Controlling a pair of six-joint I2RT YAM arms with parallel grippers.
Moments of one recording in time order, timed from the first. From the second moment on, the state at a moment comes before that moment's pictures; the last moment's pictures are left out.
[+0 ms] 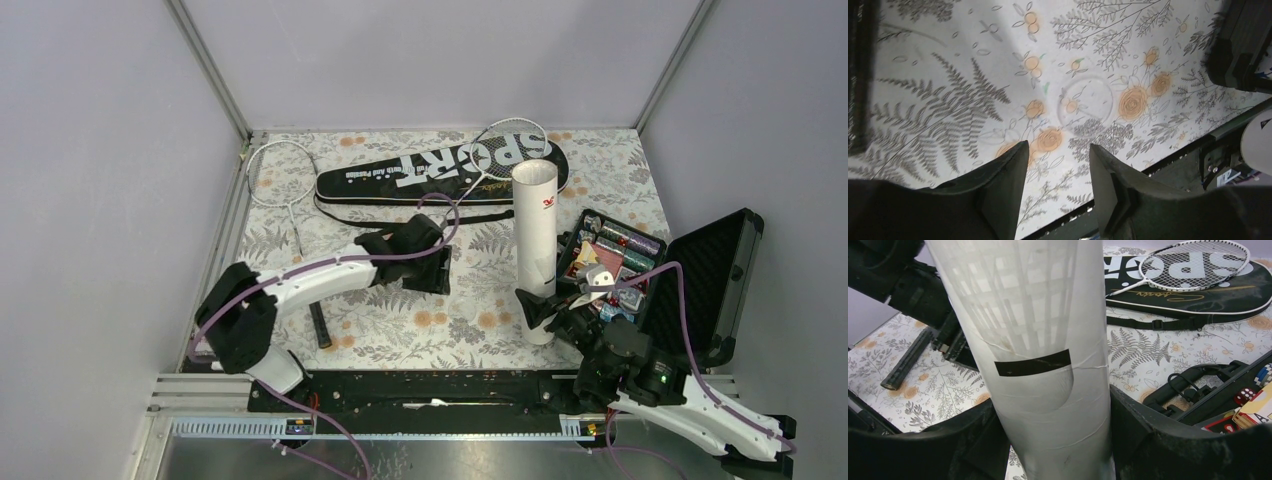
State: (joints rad) left arm -0.86 1.52 1.04 -0.50 0.06 -0.64; right arm 1.12 0.05 0.35 -0.36 0.59 0.21
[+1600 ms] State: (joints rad) left arm -0.98 1.60 1.12 -0.61 -0.17 -0.64; right arm 1.12 0.01 0.26 -0.37 0.65 0.18
